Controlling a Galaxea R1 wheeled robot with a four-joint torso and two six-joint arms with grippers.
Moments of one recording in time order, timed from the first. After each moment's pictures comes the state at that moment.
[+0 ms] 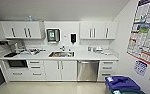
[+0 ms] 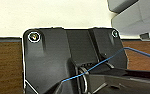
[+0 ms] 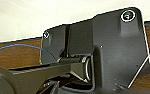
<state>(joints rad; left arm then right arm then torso) 1.51 2.76 -2.30 -0.01 -0.04 0.02 -1.53 2.66 -2.12 0.26 0.00 -0.22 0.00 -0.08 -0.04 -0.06</state>
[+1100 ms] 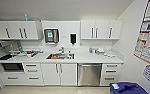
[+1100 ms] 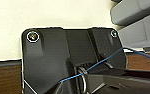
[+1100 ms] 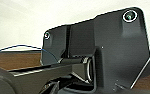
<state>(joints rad) 1.51 2.76 -2.30 -0.01 -0.04 0.02 -1.53 2.67 -2.13 0.26 0.00 -0.22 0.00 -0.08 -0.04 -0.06</state>
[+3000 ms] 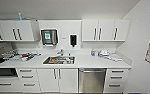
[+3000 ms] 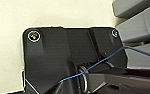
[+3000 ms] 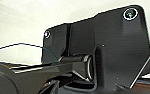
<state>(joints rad) 1.51 2.76 -2.30 -0.01 -0.04 0.02 -1.53 2.67 -2.13 0.26 0.00 -0.22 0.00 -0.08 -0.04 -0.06</state>
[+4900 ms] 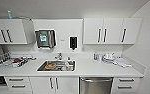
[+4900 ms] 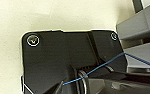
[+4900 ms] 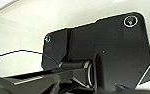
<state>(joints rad) 1.50 2.76 -2.30 -0.01 -0.05 0.02 -1.51 2.68 -2.13 0.26 0.01 -0.22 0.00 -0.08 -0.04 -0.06</state>
